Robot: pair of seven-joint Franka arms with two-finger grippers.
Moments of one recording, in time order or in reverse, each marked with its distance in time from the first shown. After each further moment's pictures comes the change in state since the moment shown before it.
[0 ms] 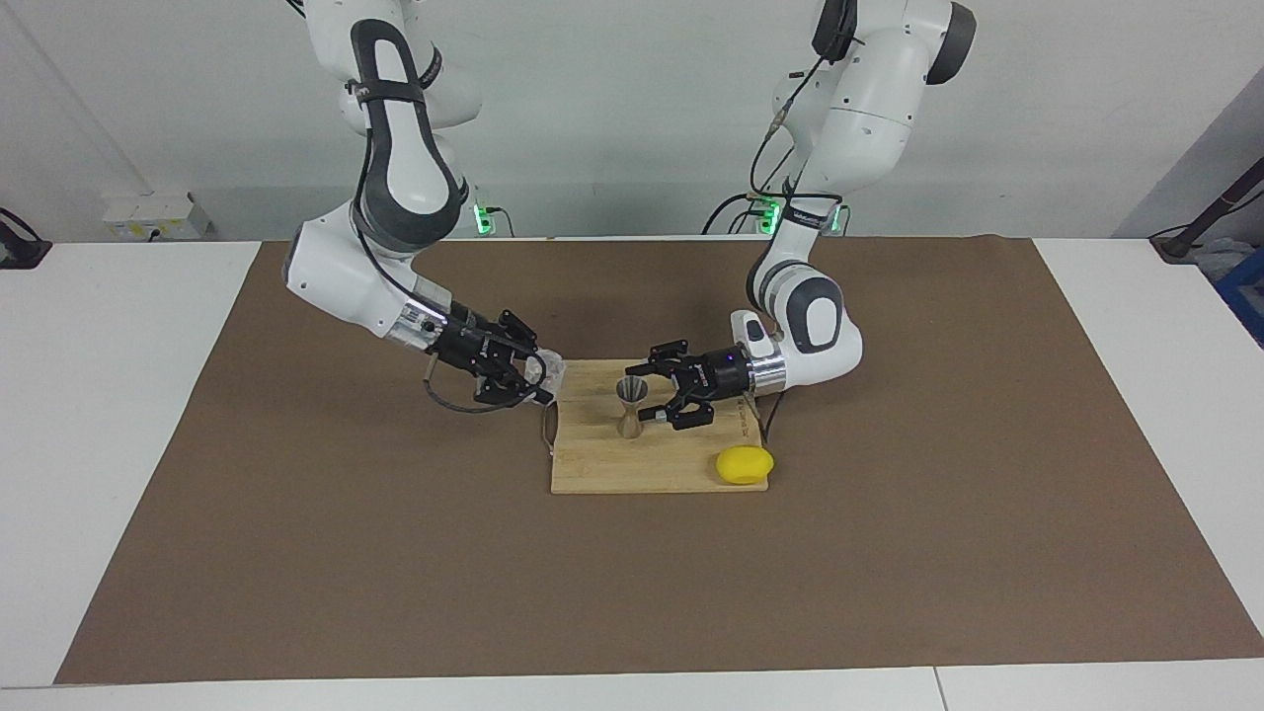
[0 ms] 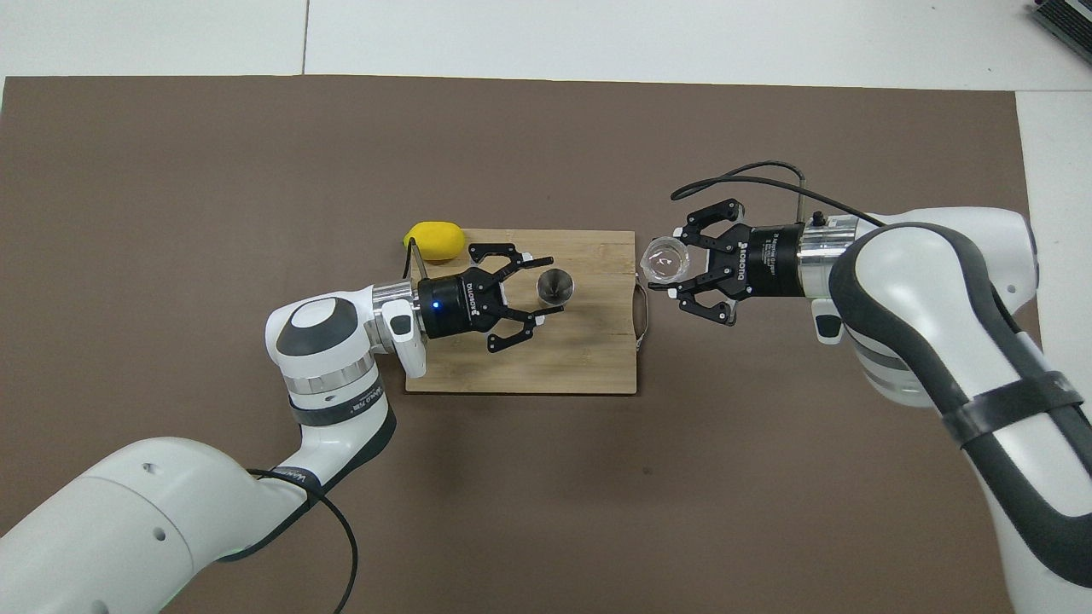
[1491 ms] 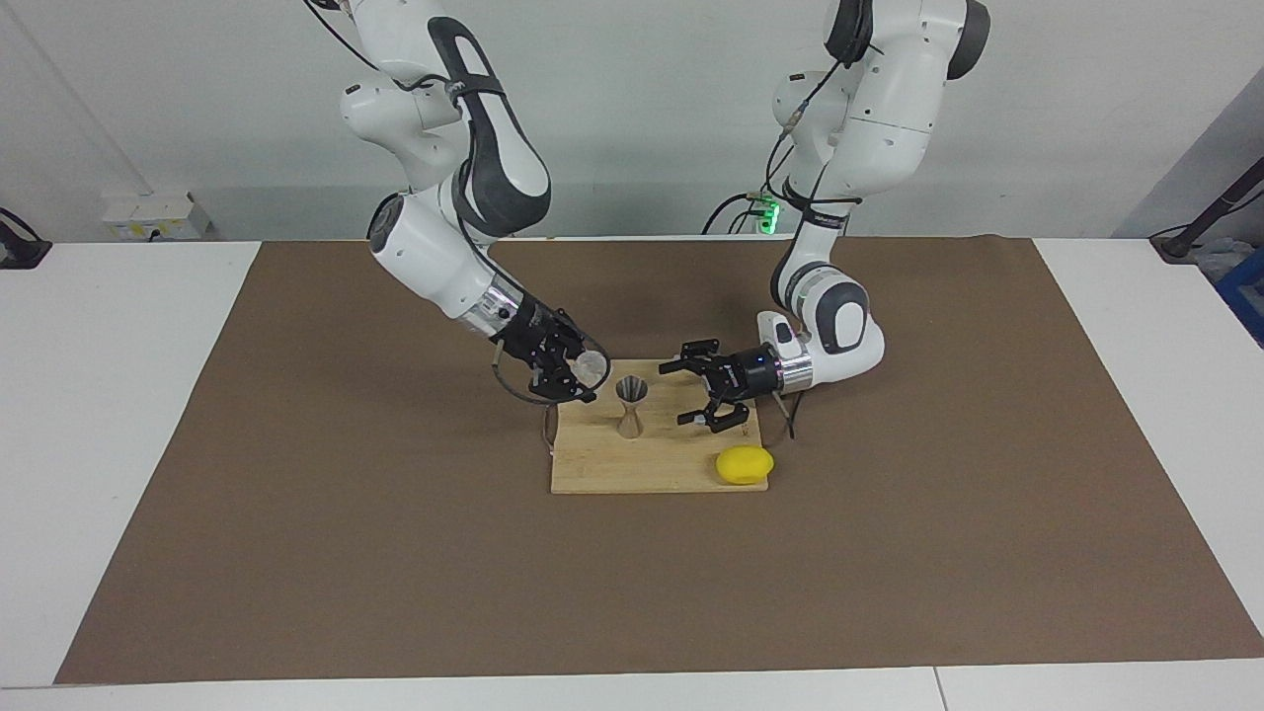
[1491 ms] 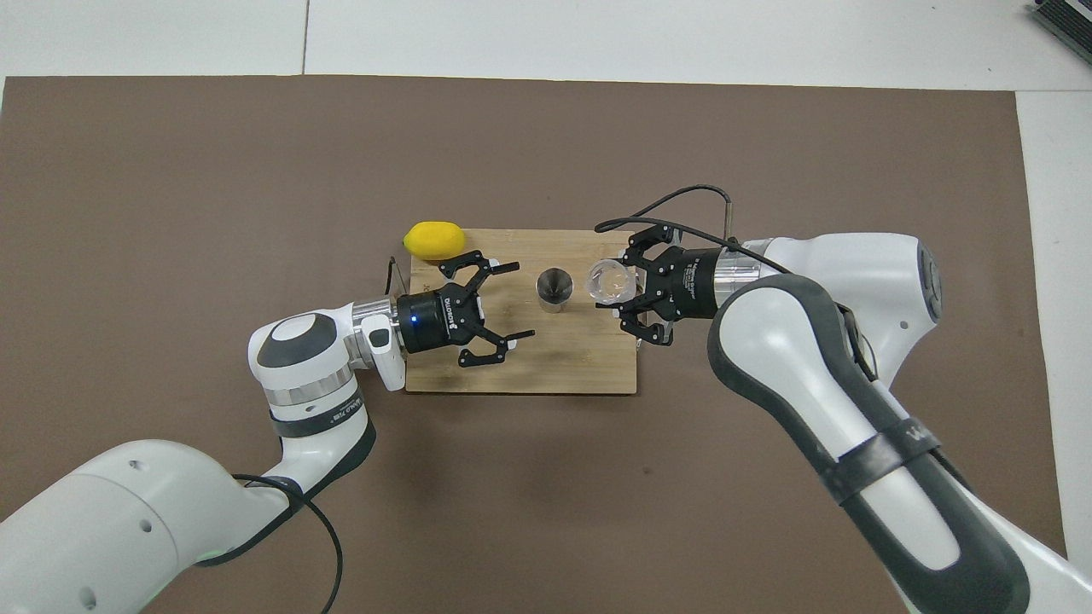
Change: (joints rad) left arm 0.121 -0.018 0.013 -0.117 0.062 -0.106 0.005; right arm 0.186 0.001 0.001 -0.031 -0.143 0.234 0.185
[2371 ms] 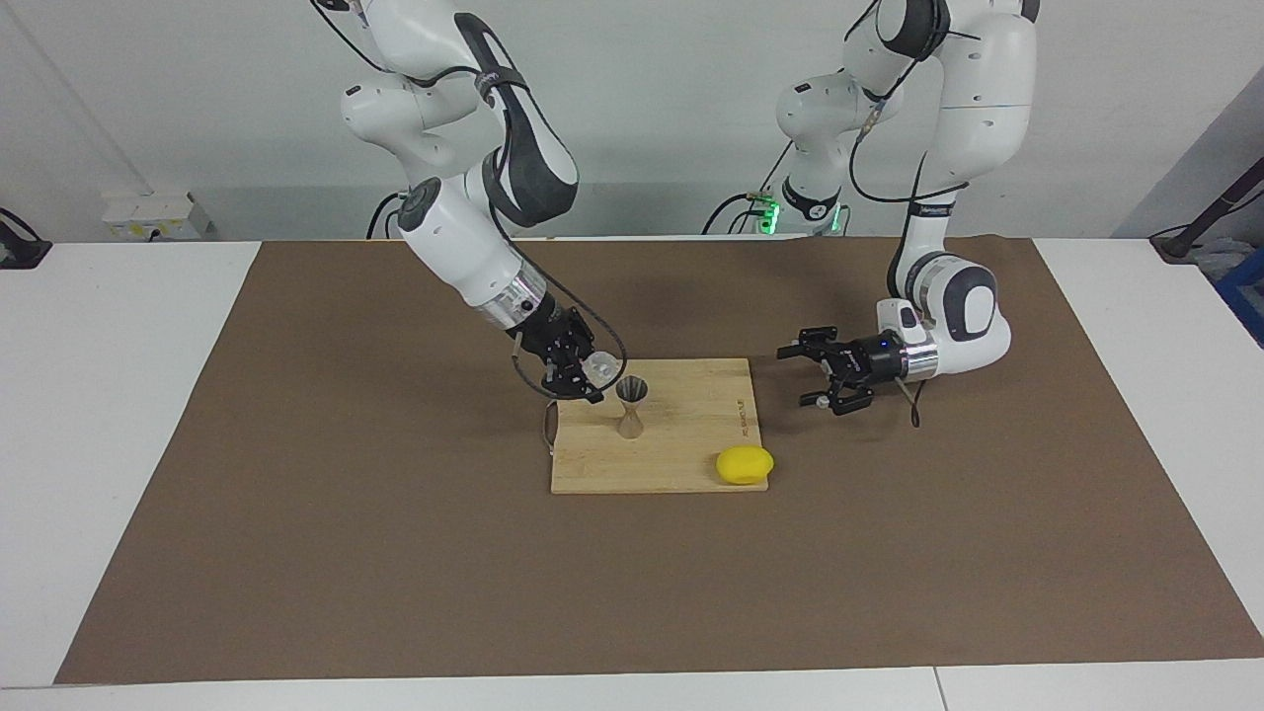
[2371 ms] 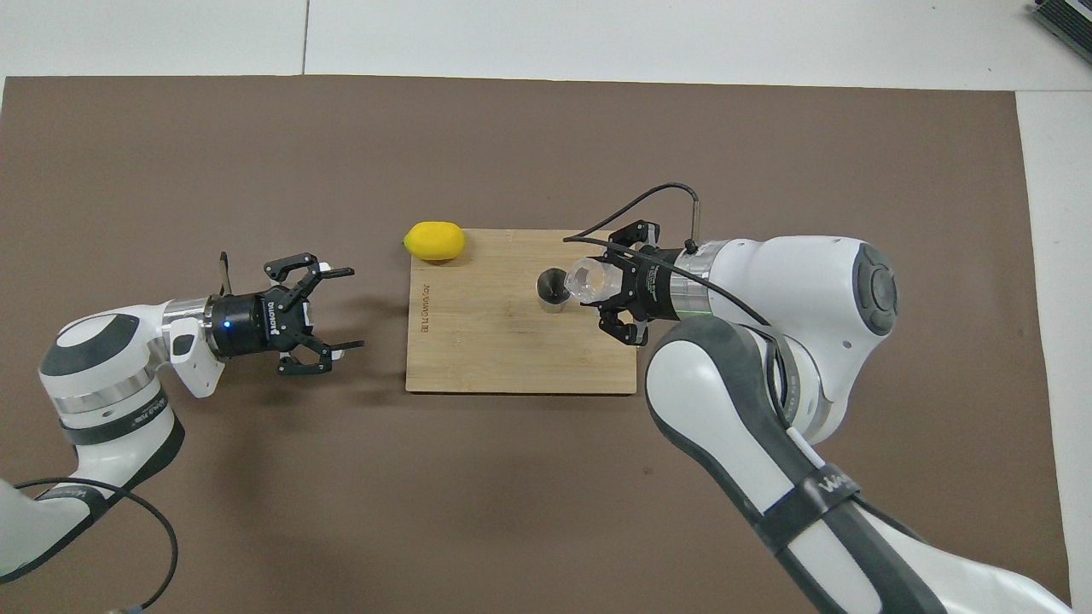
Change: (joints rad) left arm 0.393 -0.073 0.006 -0.037 0.402 -0.247 0.000; right arm 0.033 0.006 0.000 0.025 -0.179 0.039 0.148
